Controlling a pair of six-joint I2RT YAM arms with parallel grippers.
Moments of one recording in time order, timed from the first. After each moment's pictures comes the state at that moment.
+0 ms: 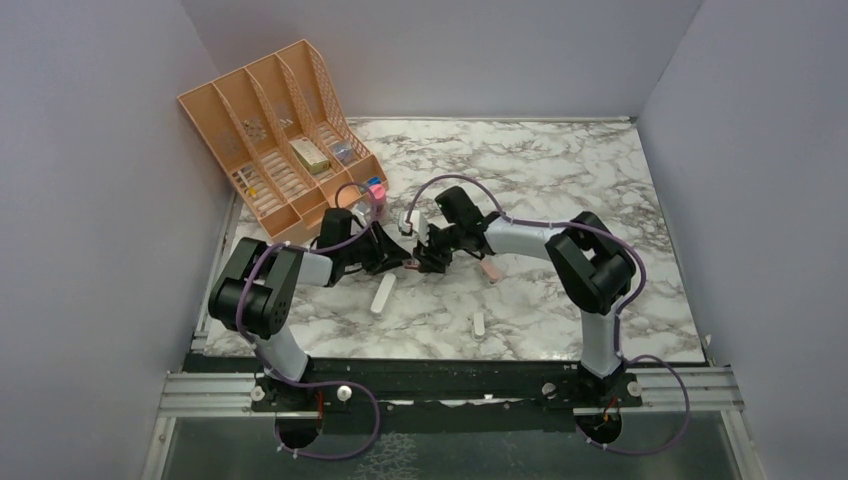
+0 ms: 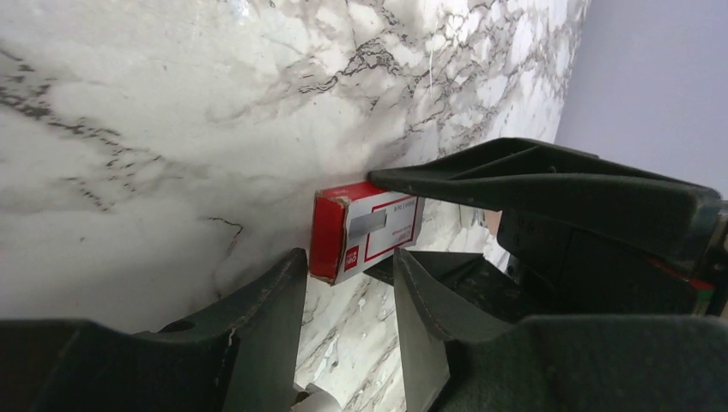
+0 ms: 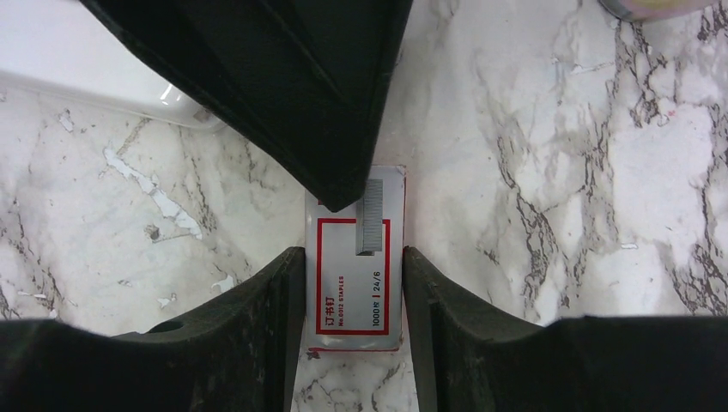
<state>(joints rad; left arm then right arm) -0.27 1.71 0.58 0.46 0.63 -0.87 0.71 1.99 1.21 -0.10 -0.55 -0.59</state>
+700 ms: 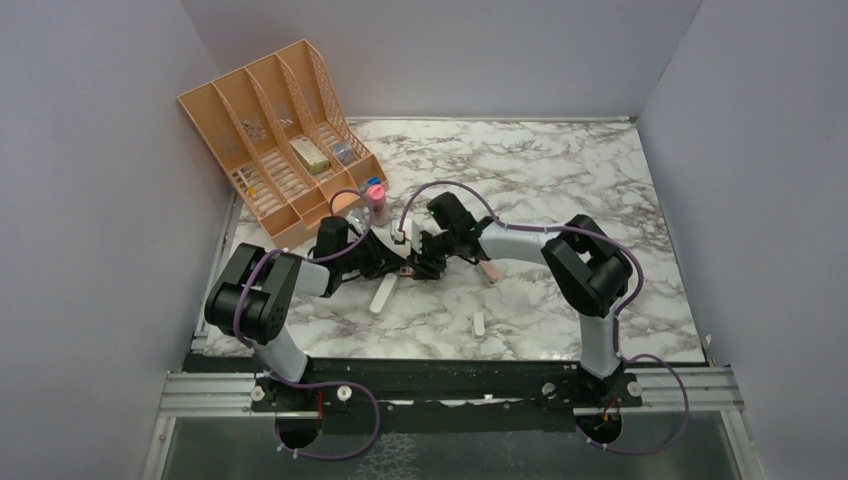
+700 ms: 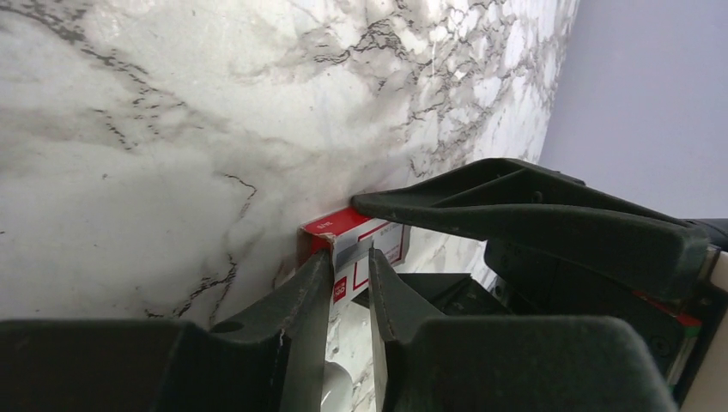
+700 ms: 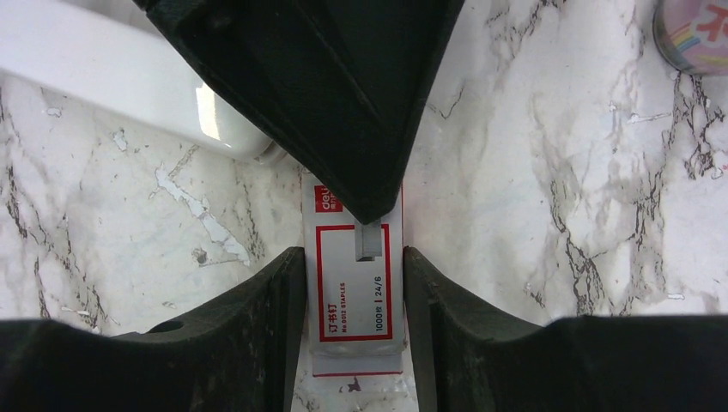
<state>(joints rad) -0.27 1.66 0.48 0.55 0.60 -0.93 0.77 1.99 1.21 -0.10 -0.56 -0.59</state>
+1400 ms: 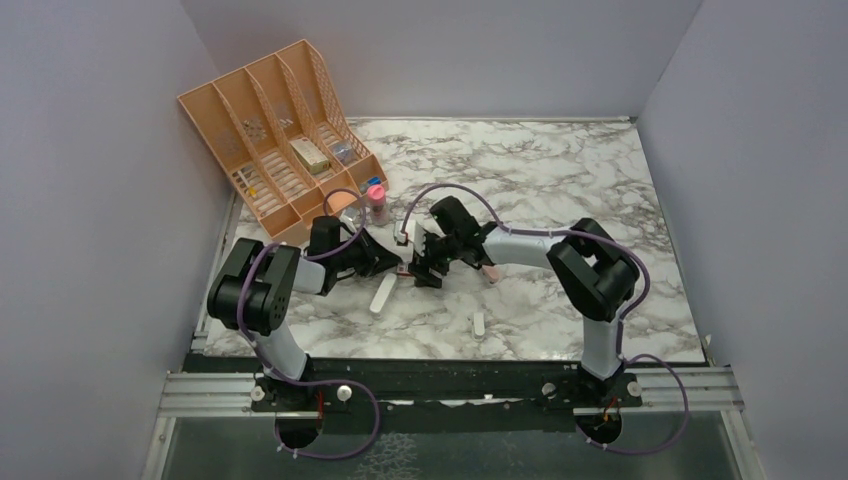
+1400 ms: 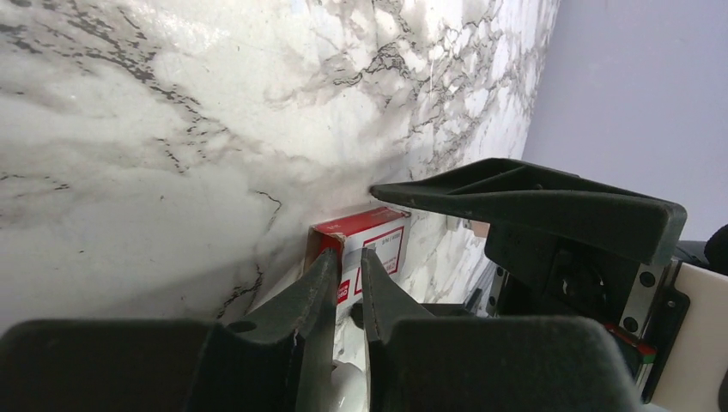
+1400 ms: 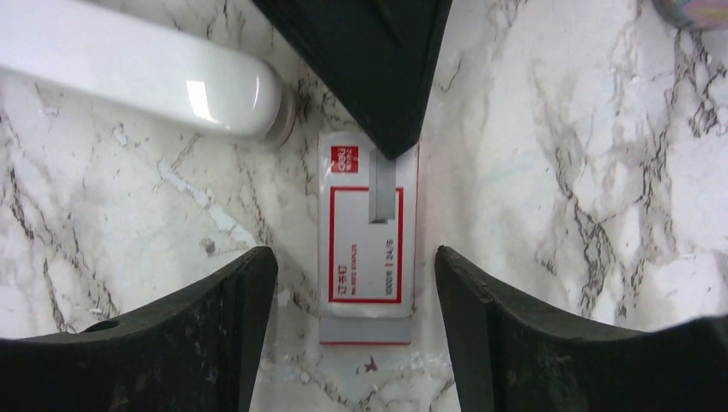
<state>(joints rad) -0.20 1.70 0.48 0.62 0.67 -0.95 0.78 1.96 1.16 -0.04 -0.51 -0.54</state>
